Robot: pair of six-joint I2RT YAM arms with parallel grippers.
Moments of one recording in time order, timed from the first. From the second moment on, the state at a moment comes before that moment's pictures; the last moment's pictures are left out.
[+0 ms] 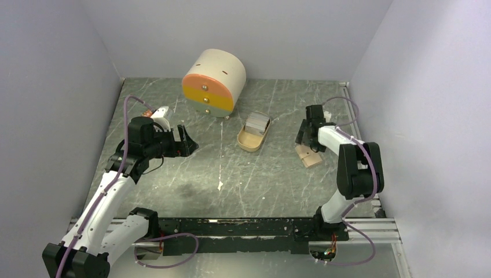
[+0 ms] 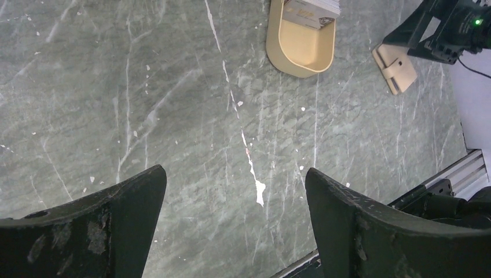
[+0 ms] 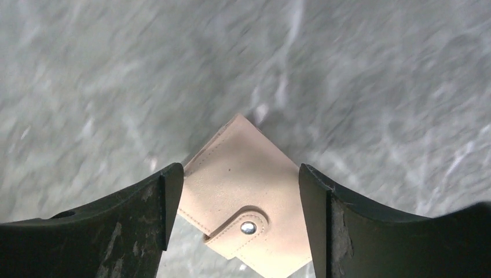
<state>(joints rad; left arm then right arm) -0.25 0.87 0.79 -0.49 0.31 -0.35 0.06 1.69 0.97 -0.36 0.28 0.41</state>
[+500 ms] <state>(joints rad) -0.25 0.85 0.79 -0.51 0.25 -0.35 0.60 1.52 0.84 -0.40 0.22 0.57</state>
